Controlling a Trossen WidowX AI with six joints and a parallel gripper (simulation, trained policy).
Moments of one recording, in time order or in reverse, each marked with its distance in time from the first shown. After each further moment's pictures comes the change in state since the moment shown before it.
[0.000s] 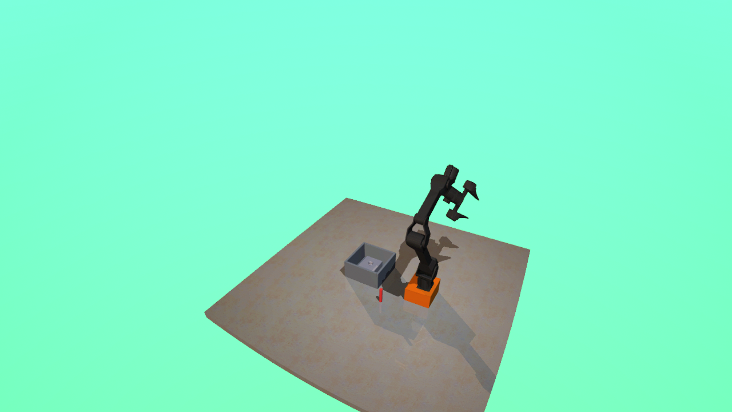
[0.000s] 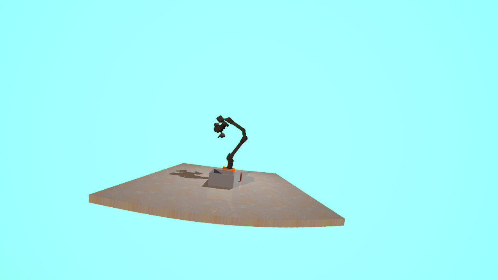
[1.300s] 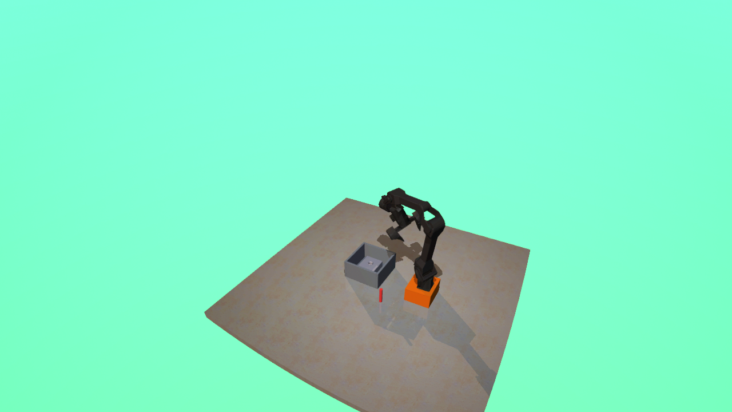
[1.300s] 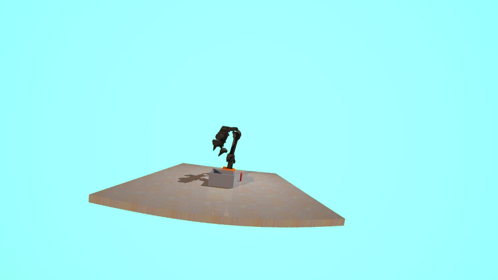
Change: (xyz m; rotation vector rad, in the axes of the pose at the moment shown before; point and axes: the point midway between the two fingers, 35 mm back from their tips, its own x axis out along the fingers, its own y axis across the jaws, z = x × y) arm -0.086 0.242 0.185 0.145 -0.226 0.449
